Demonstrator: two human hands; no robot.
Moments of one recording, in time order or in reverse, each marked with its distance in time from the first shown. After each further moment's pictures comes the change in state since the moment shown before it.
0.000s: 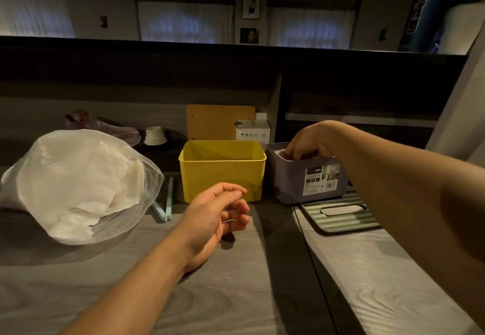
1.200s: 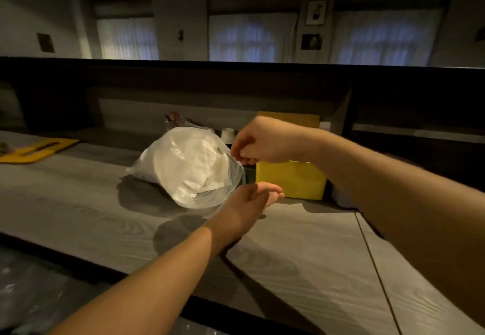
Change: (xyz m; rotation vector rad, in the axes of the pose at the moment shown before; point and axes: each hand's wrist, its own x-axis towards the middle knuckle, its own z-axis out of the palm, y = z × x) left_hand -0.051 0.022 -0.045 0.482 0.123 0.114; right_hand -0.142 -0.165 0.084 -0.112 0.206 -0.872
